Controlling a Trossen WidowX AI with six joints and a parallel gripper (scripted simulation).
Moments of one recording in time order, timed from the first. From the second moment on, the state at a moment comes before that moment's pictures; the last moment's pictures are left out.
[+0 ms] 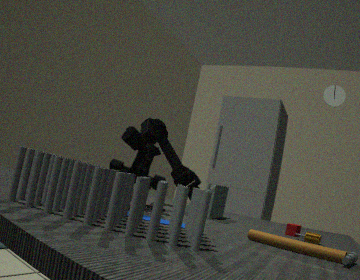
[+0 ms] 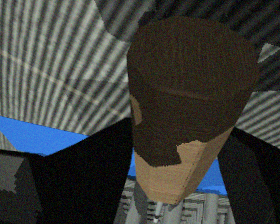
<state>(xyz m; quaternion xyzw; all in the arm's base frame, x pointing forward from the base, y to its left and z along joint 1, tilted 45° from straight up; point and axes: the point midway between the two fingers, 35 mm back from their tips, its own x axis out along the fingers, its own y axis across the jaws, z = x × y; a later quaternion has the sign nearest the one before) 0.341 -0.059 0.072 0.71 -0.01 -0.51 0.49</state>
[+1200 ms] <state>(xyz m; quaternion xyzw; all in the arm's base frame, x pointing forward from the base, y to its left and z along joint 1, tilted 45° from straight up) 0.360 -0.051 0.066 0.71 -0.01 -0.51 0.49</state>
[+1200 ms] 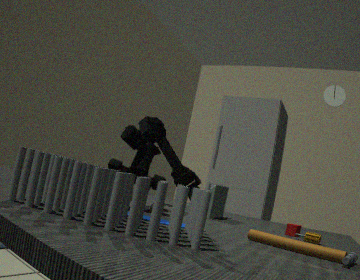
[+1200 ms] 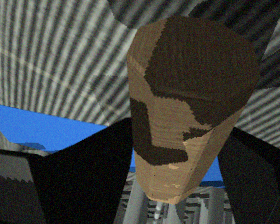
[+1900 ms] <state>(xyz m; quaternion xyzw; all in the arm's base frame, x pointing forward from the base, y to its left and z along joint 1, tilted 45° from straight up) 0.371 -0.047 0.061 0.71 -0.01 -0.51 0.49</state>
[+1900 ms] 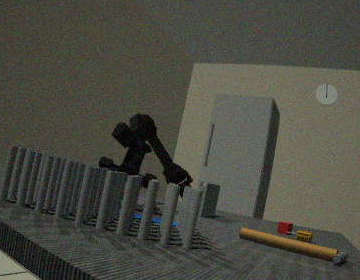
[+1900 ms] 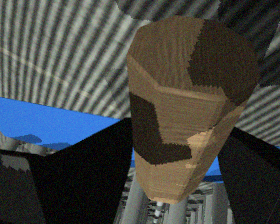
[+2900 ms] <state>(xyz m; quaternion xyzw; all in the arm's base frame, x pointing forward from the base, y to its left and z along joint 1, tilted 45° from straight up) 0.376 -0.039 0.056 0.71 -0.01 -0.50 0.49</state>
